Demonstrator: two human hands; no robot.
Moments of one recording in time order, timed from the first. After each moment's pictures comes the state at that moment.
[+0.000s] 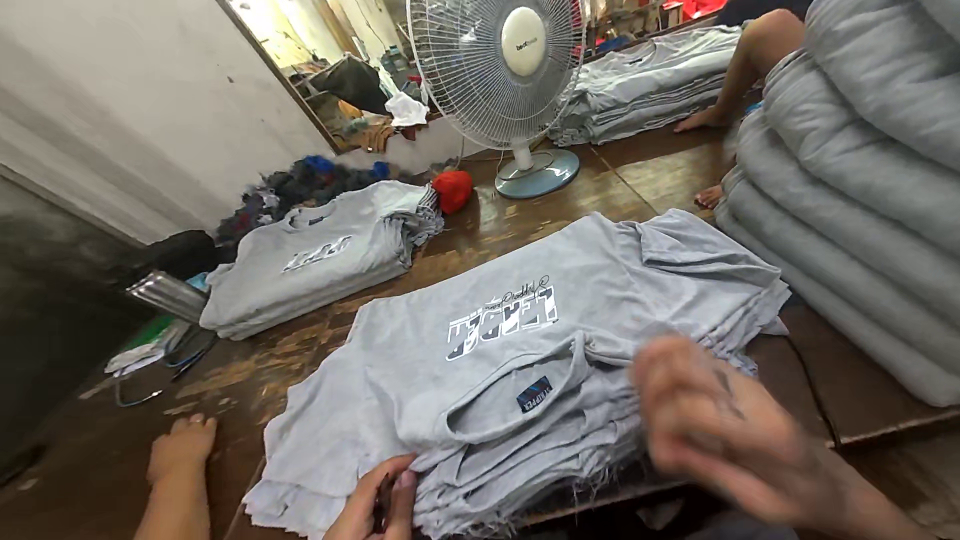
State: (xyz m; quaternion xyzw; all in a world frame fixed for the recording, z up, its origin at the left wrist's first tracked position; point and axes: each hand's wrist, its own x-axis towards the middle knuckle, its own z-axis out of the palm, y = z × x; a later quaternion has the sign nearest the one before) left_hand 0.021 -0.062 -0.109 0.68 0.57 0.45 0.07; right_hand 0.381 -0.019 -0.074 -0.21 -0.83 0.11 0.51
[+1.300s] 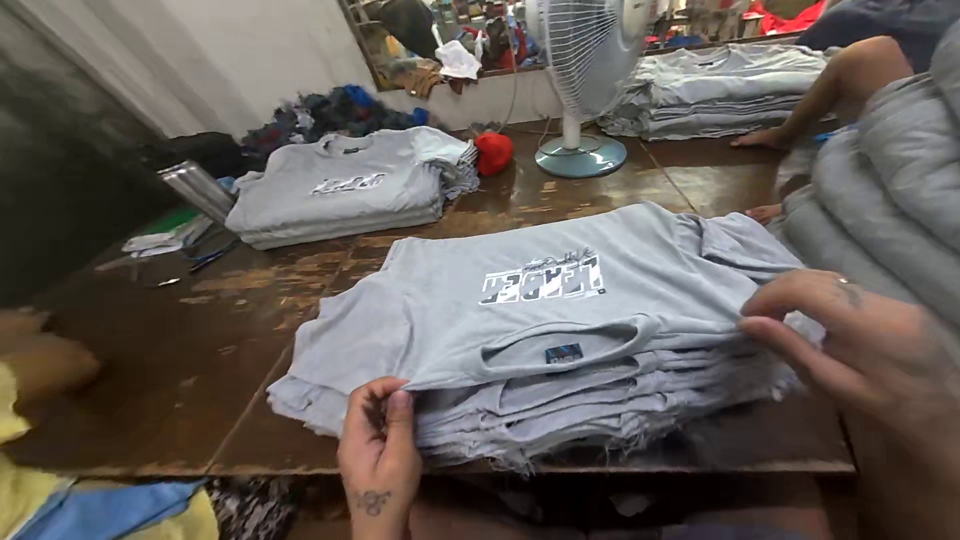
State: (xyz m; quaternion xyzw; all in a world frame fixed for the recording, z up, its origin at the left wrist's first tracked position) left_hand 0.019 -0.054 -0.113 0.55 0.54 0.63 0.10; right_hand 0.412 0.004 -0.047 -0.39 -0.83 -0.09 0.39
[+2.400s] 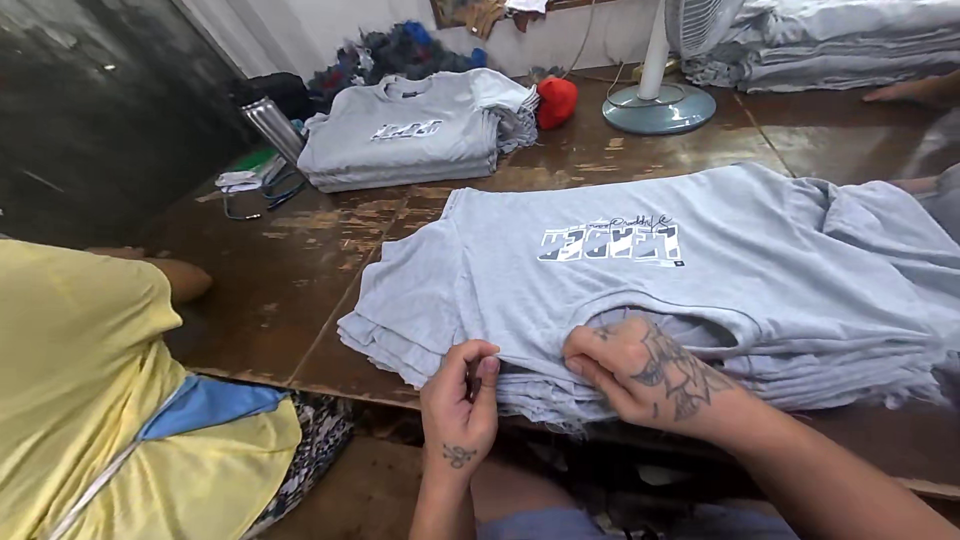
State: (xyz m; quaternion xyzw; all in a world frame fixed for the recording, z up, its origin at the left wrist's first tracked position) left_hand 0.019 -0.058 -0.123 0.65 0.52 0.55 0.04; right_hand 0.230 0.021 -0.086 -0.17 -0.91 0.12 0.35
